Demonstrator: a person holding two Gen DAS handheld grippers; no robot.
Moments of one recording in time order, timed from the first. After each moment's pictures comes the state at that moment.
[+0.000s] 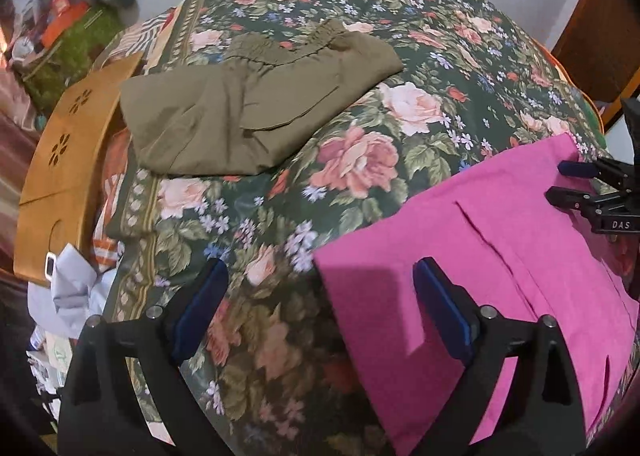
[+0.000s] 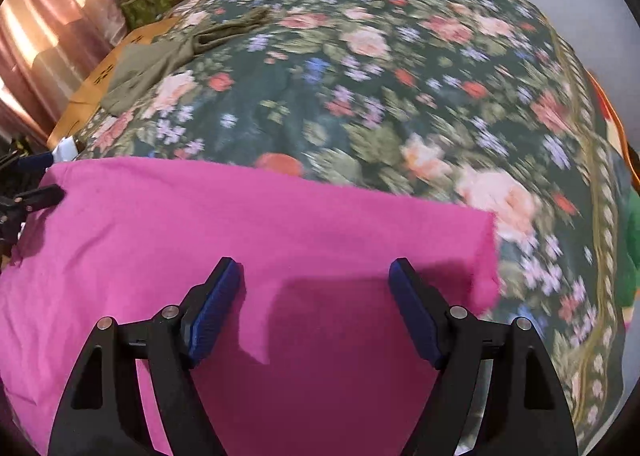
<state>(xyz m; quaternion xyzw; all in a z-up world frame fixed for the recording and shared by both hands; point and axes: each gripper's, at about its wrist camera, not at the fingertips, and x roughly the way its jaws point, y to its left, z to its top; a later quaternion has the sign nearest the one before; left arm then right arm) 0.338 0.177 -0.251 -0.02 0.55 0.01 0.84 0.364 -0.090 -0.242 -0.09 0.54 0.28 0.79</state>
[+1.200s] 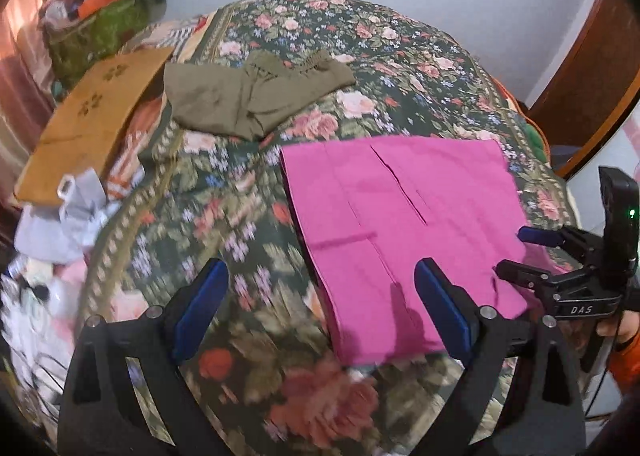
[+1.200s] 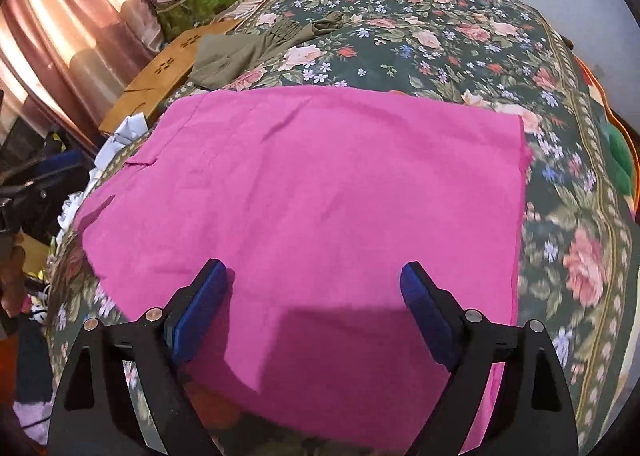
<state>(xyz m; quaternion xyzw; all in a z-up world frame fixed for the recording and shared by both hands) 0.208 0.141 -0.190 -0.10 0.49 0.02 0.86 0.226 -0.075 -0.196 -0.05 0.52 0.32 0.79</state>
